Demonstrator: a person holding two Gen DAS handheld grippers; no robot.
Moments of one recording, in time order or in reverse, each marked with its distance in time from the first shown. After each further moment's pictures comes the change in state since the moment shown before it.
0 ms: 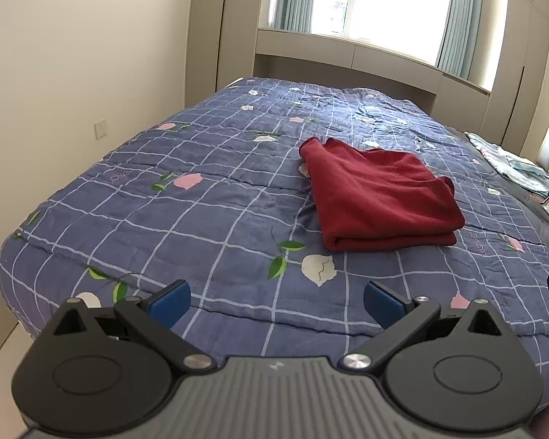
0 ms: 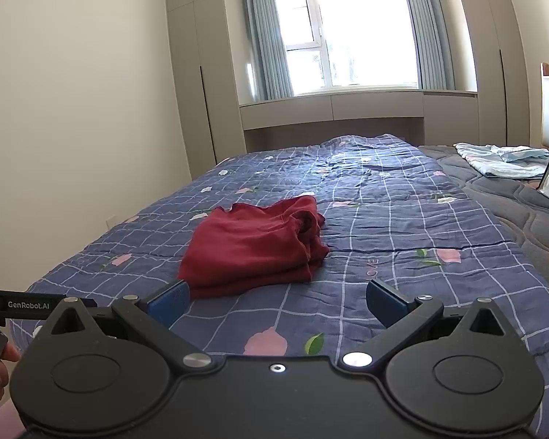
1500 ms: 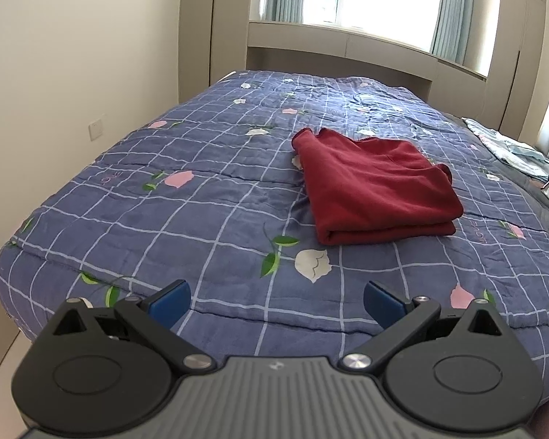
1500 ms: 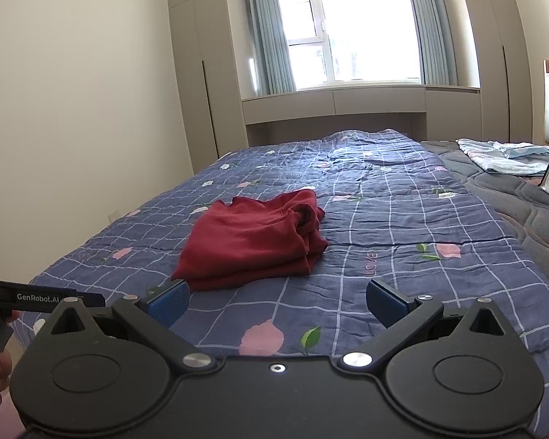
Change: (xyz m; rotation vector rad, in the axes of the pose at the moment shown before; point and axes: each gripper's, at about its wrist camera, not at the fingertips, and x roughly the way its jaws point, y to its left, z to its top) left arm 0.008 -0.010 0.004 0.046 0.027 0.002; right arm 0.001 -0.003 -0.002 -0.011 0.021 0.001
